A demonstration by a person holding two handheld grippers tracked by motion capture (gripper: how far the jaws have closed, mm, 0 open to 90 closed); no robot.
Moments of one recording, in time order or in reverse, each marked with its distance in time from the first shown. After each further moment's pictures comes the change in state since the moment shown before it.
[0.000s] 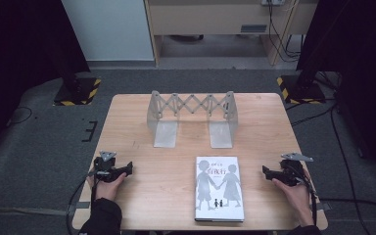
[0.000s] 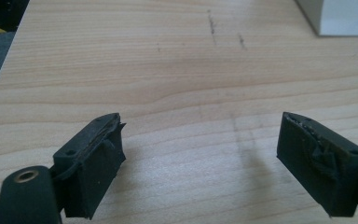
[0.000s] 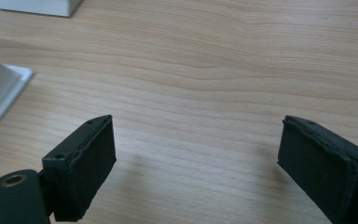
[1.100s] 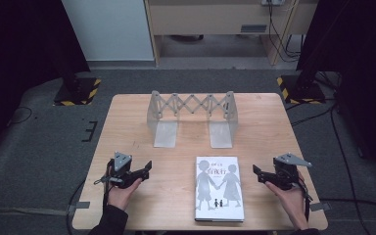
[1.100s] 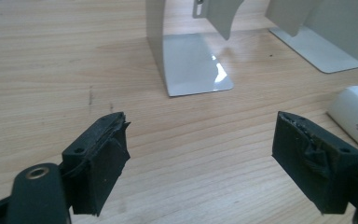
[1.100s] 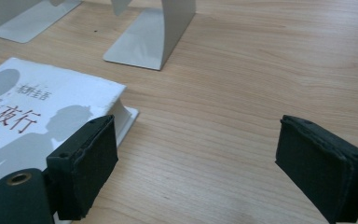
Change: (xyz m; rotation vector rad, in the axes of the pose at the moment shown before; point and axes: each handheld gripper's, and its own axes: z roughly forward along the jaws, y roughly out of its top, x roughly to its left) left arm -0.070 0.010 -0.043 -0.202 -0.198 0.093; right arm 0.045 0.013 -0.036 -0.145 0.106 -0.057
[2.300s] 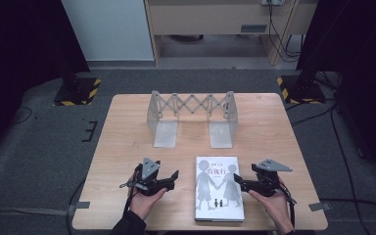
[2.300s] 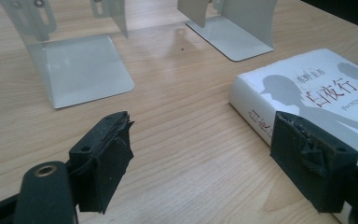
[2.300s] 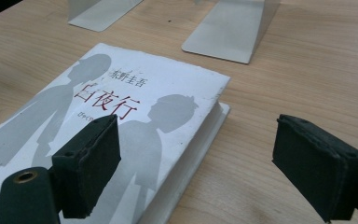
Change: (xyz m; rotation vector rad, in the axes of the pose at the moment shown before) left arm -0.071 -0.003 0.013 0.014 -0.170 0.094; right arm 0.049 -0.009 0.014 0.005 0.176 -0.026
